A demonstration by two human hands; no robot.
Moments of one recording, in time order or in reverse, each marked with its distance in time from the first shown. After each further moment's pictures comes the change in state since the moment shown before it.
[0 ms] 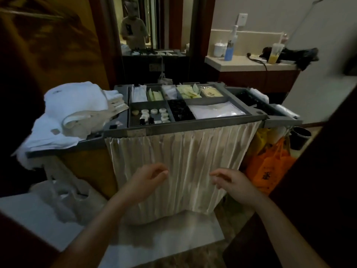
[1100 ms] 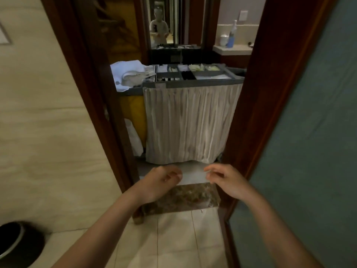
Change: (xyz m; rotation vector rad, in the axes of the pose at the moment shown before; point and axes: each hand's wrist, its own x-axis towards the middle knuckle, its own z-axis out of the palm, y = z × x) left_hand -0.512 0.176 0.193 0.070 -0.078 -0.085; right_hand -0.524 0.015 0.097 0.102 -0.088 -0.113
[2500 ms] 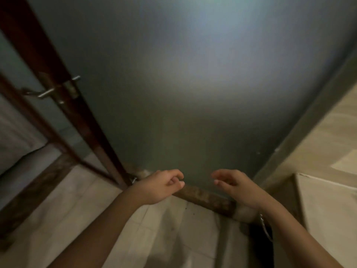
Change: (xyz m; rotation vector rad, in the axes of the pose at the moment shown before) left_hand -0.515 0.292 0.446 0.241 -0.933 0.639; right_hand -0.922 0.036 0.133 0.000 0.717 0.748
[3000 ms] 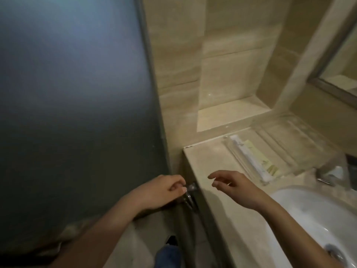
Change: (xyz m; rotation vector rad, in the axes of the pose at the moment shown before) left_hand 0.139 0.218 0.167 0.268 -0.565 0.444; right_hand -0.195 0.185 -0.098 0.147 0.459 0.417
